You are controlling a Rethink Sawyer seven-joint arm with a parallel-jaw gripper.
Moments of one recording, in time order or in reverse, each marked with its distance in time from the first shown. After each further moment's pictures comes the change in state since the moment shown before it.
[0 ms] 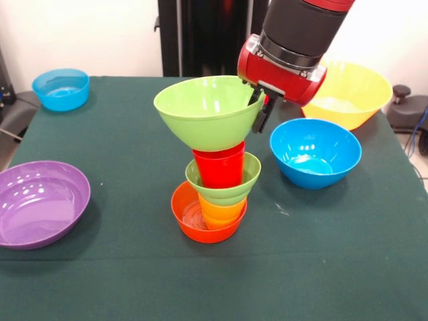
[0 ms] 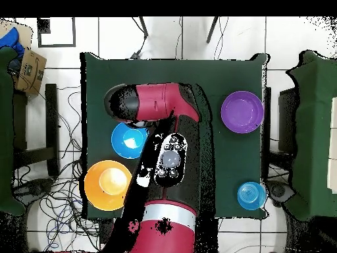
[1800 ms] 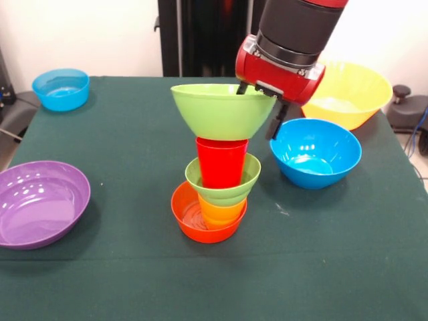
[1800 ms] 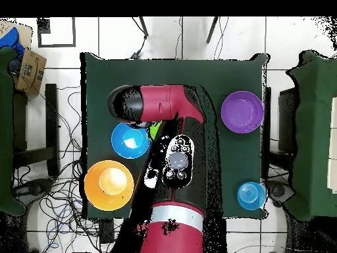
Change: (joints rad) arm -0.031 -0.023 0.034 0.031 0.001 -0.034 0.000
